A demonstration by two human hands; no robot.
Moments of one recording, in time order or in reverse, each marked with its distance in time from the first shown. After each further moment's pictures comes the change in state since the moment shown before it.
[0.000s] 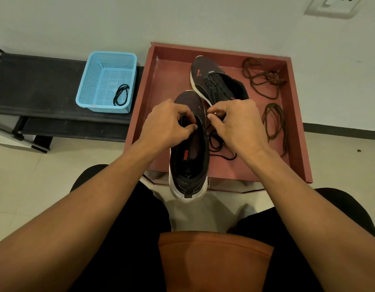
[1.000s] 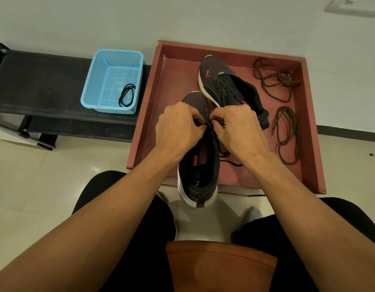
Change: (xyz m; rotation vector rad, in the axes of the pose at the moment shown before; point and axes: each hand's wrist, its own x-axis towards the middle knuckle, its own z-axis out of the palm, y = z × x) left_hand 0.007 0.018 0.011 0.060 0.131 -0.167; right_hand 0.015 -0.009 0.018 -0.142 -0.163 -0.024
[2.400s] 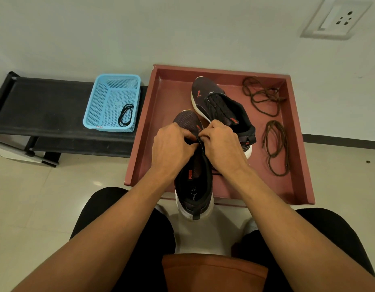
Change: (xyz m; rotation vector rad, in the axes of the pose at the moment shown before) left_hand -0.003 0.000 0.001 0.005 0.024 0.016; right_hand -0.001 -0.003 0.011 0.103 -0.005 0.041
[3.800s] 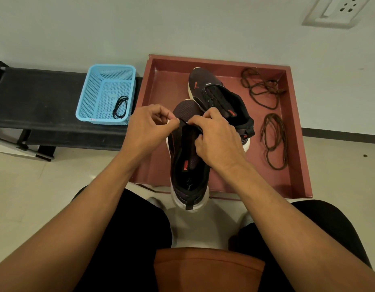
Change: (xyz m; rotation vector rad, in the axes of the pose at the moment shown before) left_hand 0.013 -0.031 -0.030 -0.507 -0.033 -0.060; right_hand -0.012 -0.019 -0.015 -0.057 0.031 0.001
